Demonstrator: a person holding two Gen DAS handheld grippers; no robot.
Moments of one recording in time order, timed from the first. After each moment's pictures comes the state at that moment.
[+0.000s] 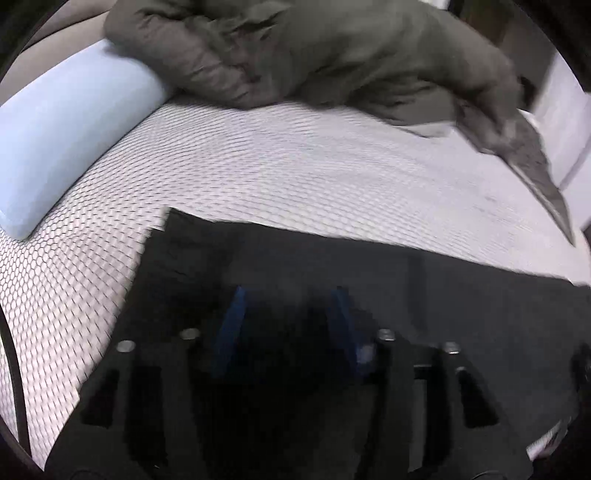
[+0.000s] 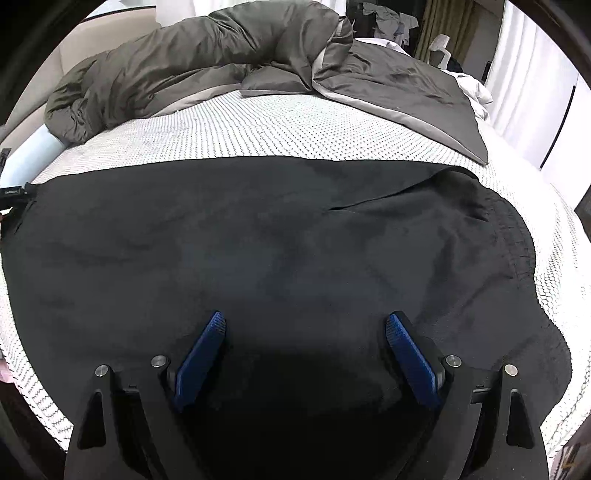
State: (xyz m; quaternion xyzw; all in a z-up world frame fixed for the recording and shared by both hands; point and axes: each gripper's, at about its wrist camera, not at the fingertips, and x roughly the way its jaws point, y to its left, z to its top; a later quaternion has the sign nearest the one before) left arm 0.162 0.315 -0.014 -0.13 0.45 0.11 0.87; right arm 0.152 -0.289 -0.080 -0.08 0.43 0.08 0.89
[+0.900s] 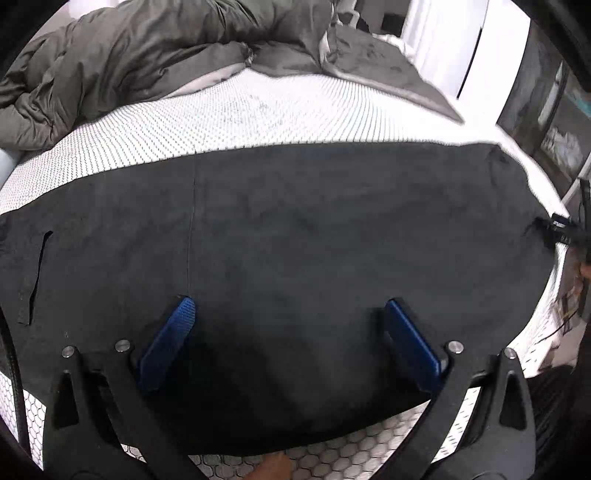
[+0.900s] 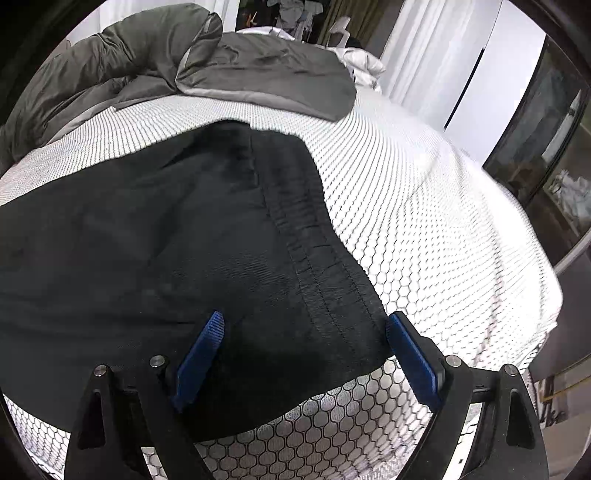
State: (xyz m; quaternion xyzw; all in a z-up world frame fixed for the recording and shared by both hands) left arm 0.090 -0.008 -0.016 -0.04 0.44 -0.08 0.89; right arm 0.120 -0.417 -0.070 -0.07 0.43 -0.11 0.89
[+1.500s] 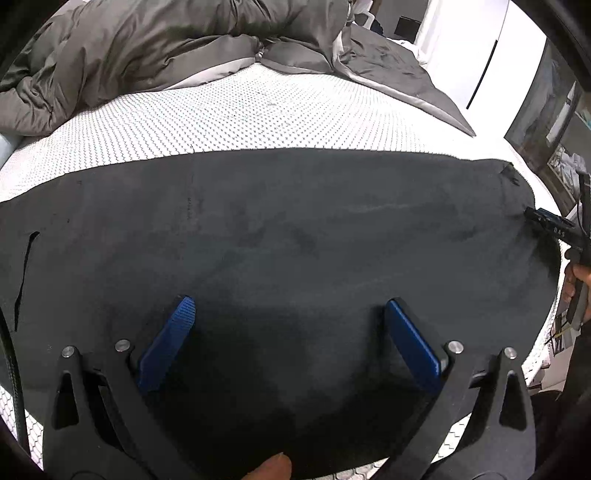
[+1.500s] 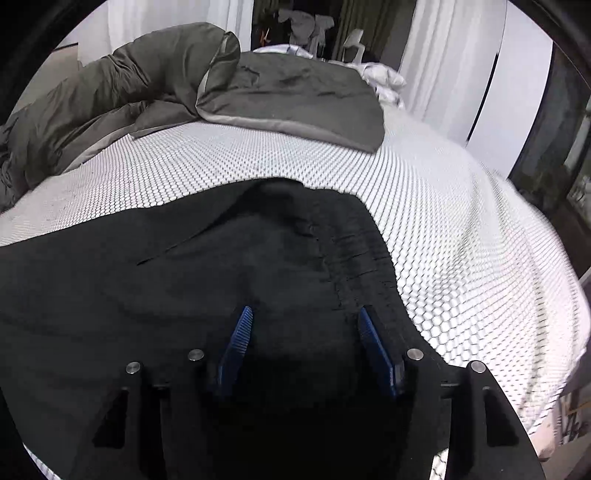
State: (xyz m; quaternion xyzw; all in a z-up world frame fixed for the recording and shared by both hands) left arm 0.125 0.013 -0.021 -0.07 0.46 -0.07 0.88; right arm 0.167 -0.394 -0.058 -0.05 0.40 -0.07 0.91
